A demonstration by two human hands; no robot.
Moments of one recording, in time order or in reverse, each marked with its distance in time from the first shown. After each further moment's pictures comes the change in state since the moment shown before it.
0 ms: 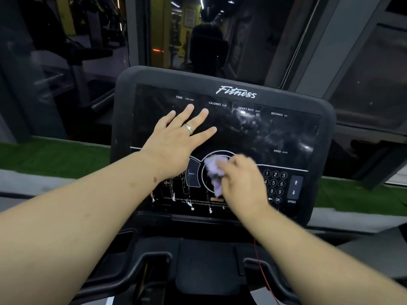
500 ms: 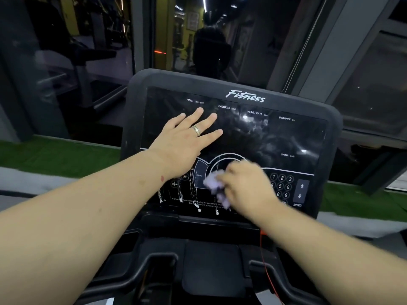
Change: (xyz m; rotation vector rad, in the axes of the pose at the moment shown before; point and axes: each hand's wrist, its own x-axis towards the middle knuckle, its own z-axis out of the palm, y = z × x) left_hand -0.002 -0.008 -0.009 -0.057 -0.032 0.035; right_hand 0.014 -0.005 -0.014 -0.137 -0.219 -0.251
